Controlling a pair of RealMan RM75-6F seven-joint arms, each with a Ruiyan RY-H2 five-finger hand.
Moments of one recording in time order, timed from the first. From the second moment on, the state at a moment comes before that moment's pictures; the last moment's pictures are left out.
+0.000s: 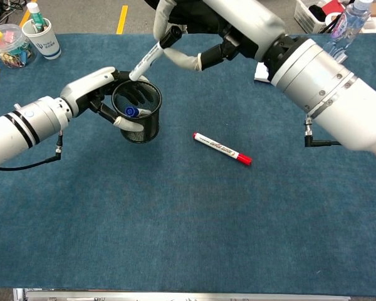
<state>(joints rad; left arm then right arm) -0.72 -1.50 -0.10 -1.42 1.43 0.88 -0.67 0.76 -1.50 0.26 -1.78 -1.45 1.11 0.08</state>
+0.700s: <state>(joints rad) -0.72 -1.46 -0.11 -1.45 1.43 0.90 -0.66 0.81 -1.62 0.24 -1.61 -1.40 1.05 0.03</state>
